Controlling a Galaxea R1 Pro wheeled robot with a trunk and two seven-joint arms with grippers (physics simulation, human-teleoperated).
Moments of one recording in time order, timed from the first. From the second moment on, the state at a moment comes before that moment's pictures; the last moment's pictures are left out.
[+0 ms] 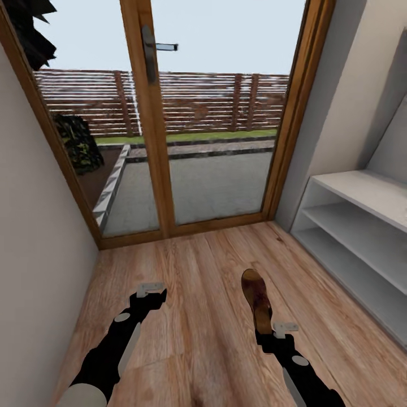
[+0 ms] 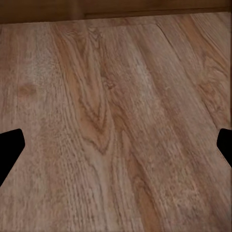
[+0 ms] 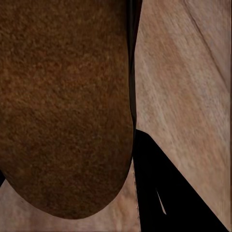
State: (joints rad) left arm -0.48 -0.08 0.01 -0.91 0.03 0.20 0.00; right arm -0.40 -0.01 0.00 -0.65 0.00 0.03 0.00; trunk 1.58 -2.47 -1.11
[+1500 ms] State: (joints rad) left arm -0.48 -0.08 0.01 -0.91 0.03 0.20 0.00; right arm -0.40 -0.01 0.00 -0.65 0.00 0.03 0.00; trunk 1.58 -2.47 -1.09
